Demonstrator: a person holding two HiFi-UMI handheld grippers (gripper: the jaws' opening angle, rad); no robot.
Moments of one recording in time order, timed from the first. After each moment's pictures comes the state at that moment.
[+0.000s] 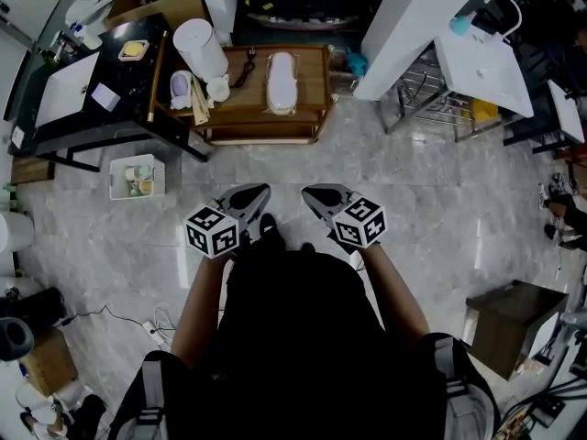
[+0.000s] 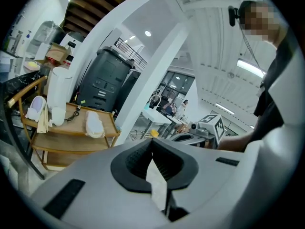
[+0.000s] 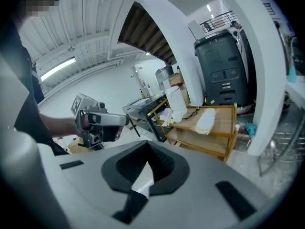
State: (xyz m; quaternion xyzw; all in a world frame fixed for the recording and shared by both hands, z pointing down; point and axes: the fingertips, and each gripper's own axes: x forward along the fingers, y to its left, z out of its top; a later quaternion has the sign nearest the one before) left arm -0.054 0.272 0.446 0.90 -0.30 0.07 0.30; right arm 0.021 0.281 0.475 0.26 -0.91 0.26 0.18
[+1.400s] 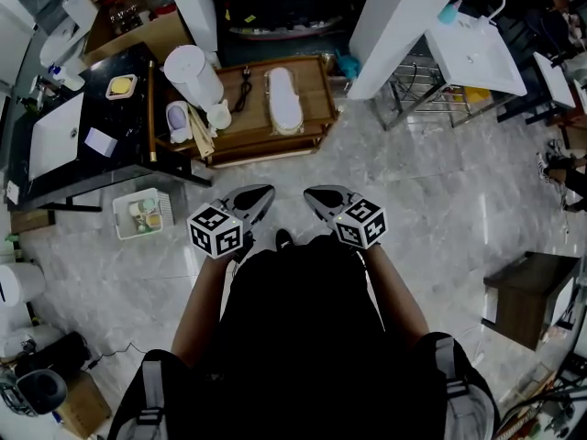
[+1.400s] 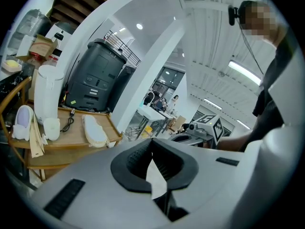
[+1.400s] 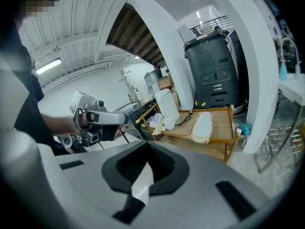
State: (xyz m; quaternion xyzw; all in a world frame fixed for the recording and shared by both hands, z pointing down) left arm -0.098 0.188 0.455 0.93 -0.22 0.09 0.29; right arm -0.031 0.207 0.489 0.33 -0.89 0.27 0.16
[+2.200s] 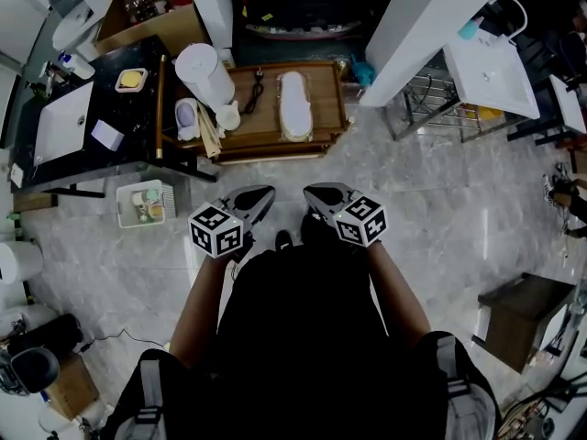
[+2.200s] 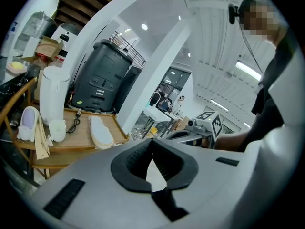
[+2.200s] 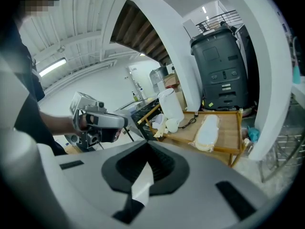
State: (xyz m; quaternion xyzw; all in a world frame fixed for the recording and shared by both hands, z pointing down) left arm -0.100 0.162 0.454 0.91 -0.25 0.09 0.31; right arm -0.034 0.170 0.483 0.29 -0.90 0.27 0.18
